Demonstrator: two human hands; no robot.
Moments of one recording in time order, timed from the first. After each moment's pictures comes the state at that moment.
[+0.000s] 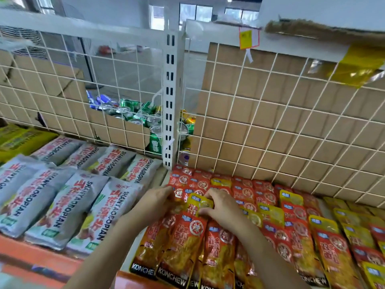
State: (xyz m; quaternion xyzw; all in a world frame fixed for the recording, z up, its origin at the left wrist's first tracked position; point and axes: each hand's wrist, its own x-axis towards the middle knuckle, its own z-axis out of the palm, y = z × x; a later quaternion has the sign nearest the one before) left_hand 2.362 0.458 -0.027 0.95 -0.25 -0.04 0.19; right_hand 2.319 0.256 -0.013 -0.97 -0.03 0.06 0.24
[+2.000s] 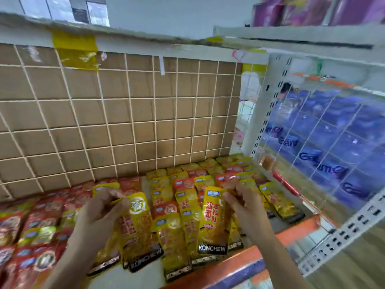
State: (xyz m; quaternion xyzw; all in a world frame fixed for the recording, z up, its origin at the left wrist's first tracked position) left_hand 2.229 0.129 -0.005 0.71 -0.27 -0.07 0.65; right_hand 2.044 -0.104 0.028 -0.82 0.19 -0.32 0.44
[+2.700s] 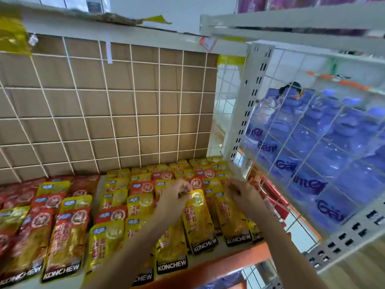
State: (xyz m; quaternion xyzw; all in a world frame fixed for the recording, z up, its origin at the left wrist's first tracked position) left_hand 2.144 -0.108 -0.013 0.78 -0.34 -0.14 0.50; right_hand 2.029 -0.289 -0.007 -0.91 0.24 -0.16 0.29
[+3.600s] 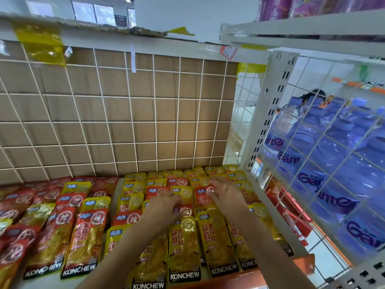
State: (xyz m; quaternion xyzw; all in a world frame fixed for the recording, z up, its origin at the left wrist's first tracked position) left_hand 2.176 -0.065 -0.013 0.91 -0.39 -0.07 0.14; right_hand 2.099 -0.246 -0.006 -0.97 0.14 -0.12 0.16
